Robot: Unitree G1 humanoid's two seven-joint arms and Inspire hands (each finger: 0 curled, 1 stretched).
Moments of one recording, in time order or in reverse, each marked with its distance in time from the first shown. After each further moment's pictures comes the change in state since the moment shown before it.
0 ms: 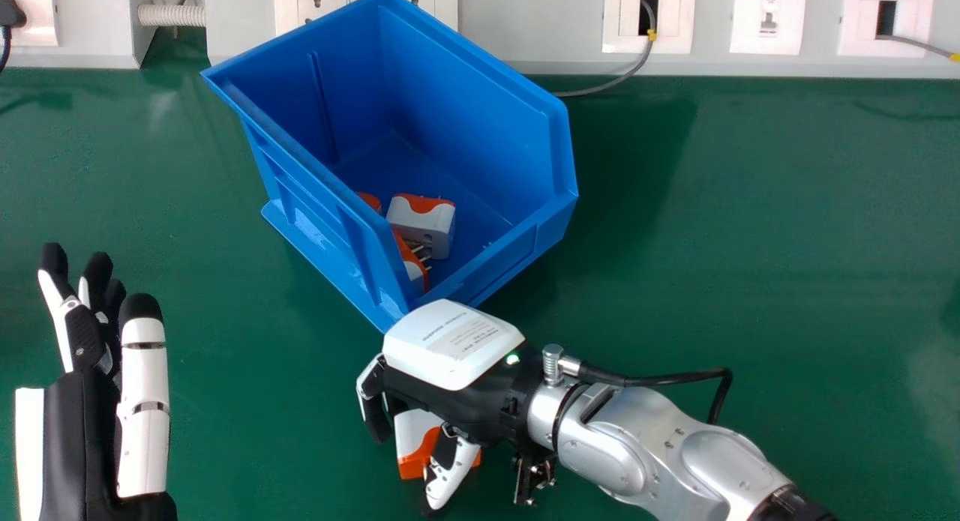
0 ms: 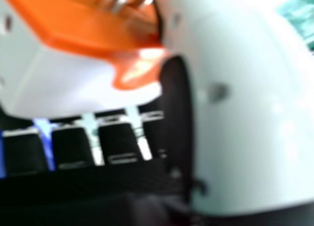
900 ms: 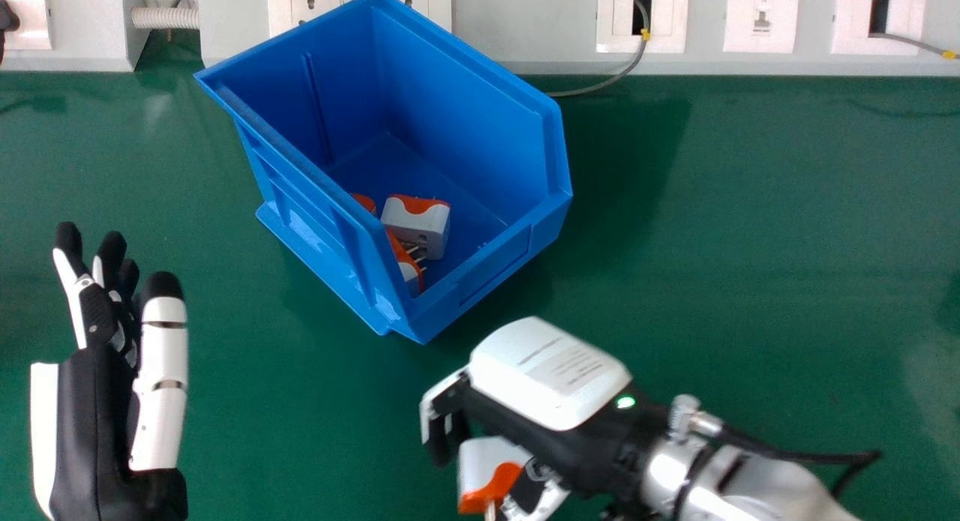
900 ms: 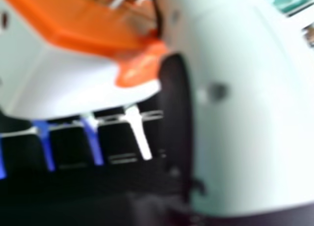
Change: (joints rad) left arm -0.074 0.023 0.011 0.041 -0.024 0.017 -0.025; right arm 0.405 -0.258 -0.253 -0.630 0.078 0.002 0.097
